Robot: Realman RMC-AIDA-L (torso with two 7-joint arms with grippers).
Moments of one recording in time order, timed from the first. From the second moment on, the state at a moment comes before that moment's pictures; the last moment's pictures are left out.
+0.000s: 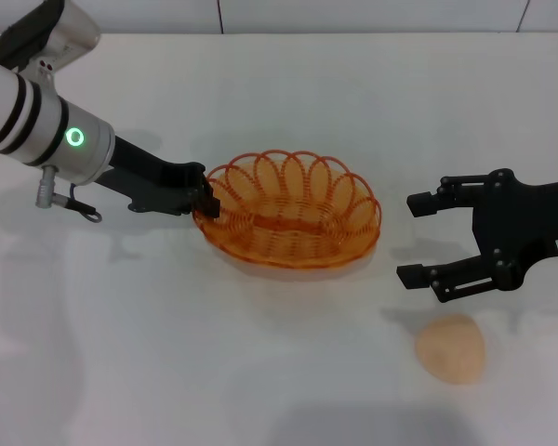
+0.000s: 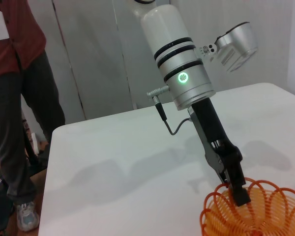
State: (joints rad) left arm -0.89 -2.02 0.82 0.54 2.55 1.34 -2.72; right arm 0.28 2.01 -1.28 -1.42 -1.79 -1.58 1.81
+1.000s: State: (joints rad) left arm -0.88 -2.02 0.81 0.53 2.51 1.35 -2.68; right arm 0.28 2.01 -1.28 -1.42 -1.79 -1.58 1.81
